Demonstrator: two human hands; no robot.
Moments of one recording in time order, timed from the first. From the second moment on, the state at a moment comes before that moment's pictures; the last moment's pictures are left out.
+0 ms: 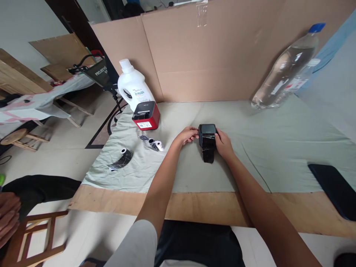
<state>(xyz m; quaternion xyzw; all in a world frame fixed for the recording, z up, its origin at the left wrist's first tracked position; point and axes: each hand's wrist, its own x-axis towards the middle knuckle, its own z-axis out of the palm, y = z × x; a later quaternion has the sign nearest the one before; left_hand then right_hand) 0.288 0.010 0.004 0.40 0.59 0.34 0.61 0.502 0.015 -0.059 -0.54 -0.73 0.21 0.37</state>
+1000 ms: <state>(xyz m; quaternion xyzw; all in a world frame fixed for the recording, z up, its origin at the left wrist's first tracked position) 0.292 -0.006 0.020 0.43 0.61 0.38 0.54 0.507 0.026 -0.073 -0.51 -0.71 0.25 0.41</state>
